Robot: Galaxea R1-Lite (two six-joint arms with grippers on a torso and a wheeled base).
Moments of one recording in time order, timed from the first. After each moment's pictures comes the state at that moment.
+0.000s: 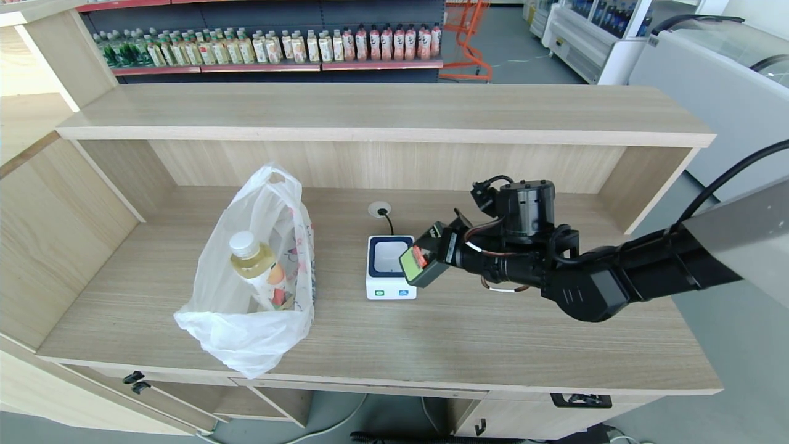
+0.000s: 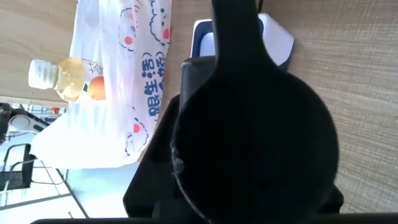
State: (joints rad) left arm 0.00 0.00 0.00 0.05 0.13 0.00; right arm 0.55 2.09 -1.21 -0.59 0.21 0.52
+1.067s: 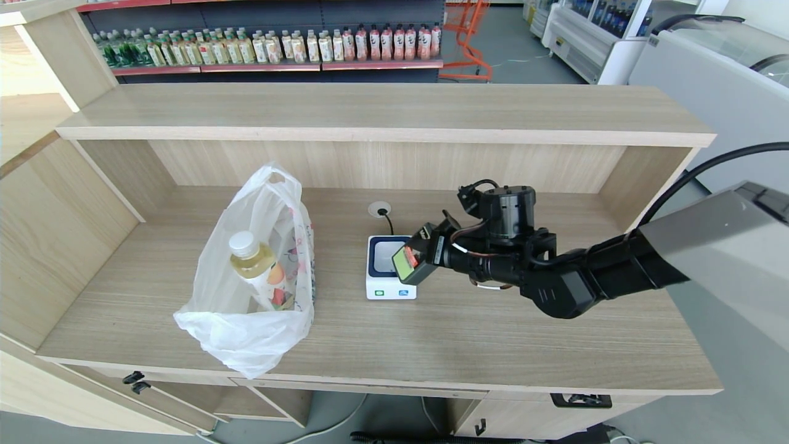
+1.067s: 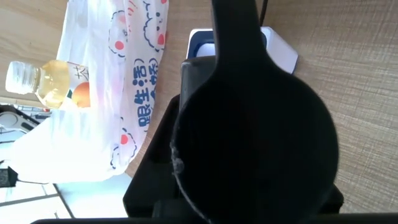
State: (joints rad) left arm 0.00 0.00 0.00 0.05 0.13 0.00; right arm 0.55 2.18 -1.29 -0.62 0.21 0.47
